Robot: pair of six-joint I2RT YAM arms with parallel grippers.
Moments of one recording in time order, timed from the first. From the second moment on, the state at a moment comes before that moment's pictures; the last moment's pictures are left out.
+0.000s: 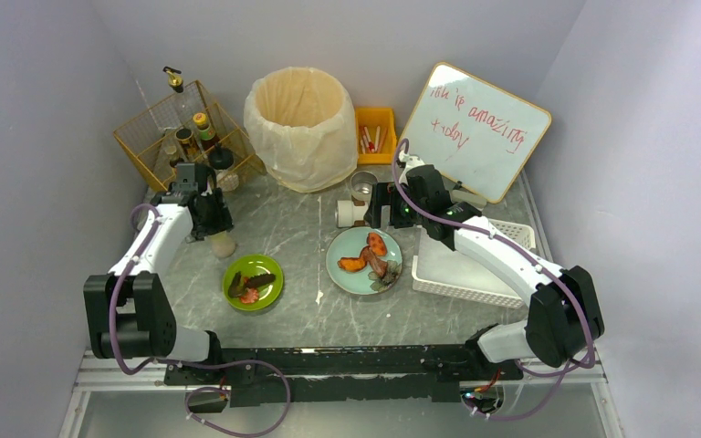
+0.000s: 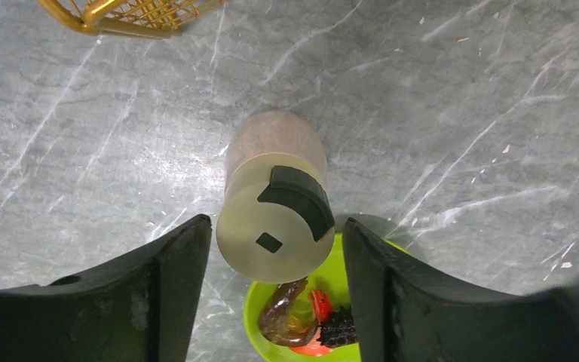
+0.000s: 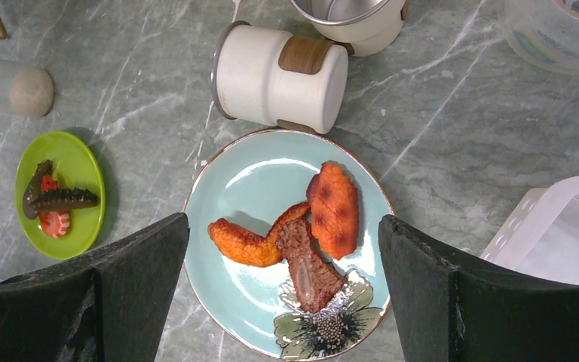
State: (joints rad) left arm 0.02 1.39 1.02 -0.69 -0.12 -0.33; right arm 0.52 1.36 0.98 -0.27 -0.08 0.40
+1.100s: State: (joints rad) left arm 0.02 1.34 1.39 -0.75 -0.14 -0.30; right arm 0.52 1.37 0.98 -0.27 -0.09 0.40
